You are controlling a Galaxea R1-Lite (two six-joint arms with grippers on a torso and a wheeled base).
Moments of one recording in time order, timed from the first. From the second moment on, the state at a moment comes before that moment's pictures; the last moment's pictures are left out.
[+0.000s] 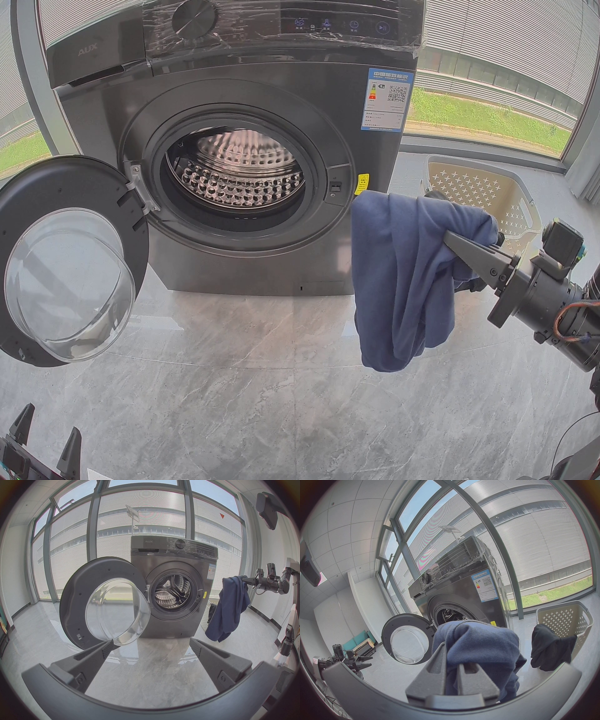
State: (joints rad) left arm 0.00 0.02 -0.02 0.00 -0.01 -0.03; right arm 0.65 1.37 -0.46 -1.09 0.06 0.18
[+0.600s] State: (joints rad) left arm 0.00 0.02 -0.02 0.00 -0.01 -0.03; right arm 0.65 1.37 -0.45 -1.09 0.06 0.18
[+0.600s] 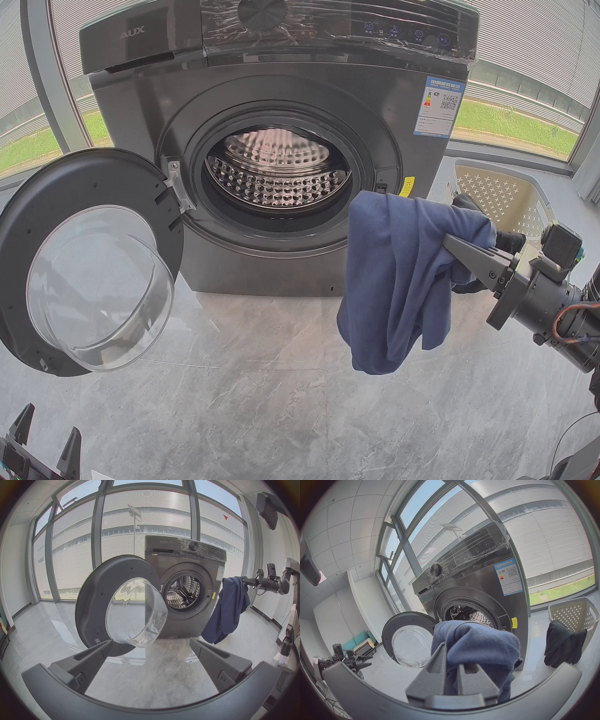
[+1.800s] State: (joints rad) left arm 0.00 0.02 -0.02 0.00 -0.01 0.02; right arm 0.73 1.44 -0.54 -1.09 -0.11 0.26
